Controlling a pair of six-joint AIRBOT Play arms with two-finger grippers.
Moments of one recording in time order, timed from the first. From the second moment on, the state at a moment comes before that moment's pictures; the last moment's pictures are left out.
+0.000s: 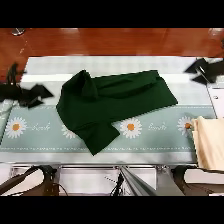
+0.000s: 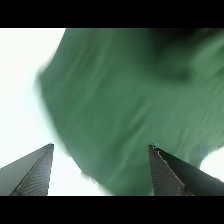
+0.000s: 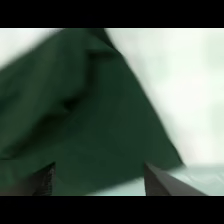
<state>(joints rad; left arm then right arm) 0.34 -1.16 0.88 1.01 -1.25 -1.43 -0.41 -1.47 1.40 -1.06 1.31 1.48</state>
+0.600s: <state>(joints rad) 0.35 -0.99 0.32 0.67 -1.10 -1.33 -0.36 -1.14 0.80 -0.83 1.10 1.38</state>
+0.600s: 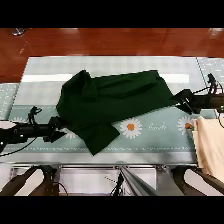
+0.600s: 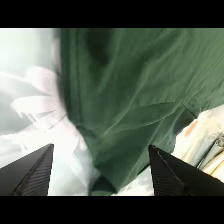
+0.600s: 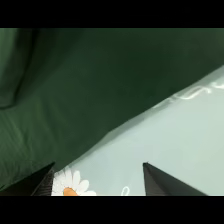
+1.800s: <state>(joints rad) 0.02 -1.05 0.43 0.45 -0.77 -1.24 -0.49 -1.53 1.00 -0.86 1.05 1.41</state>
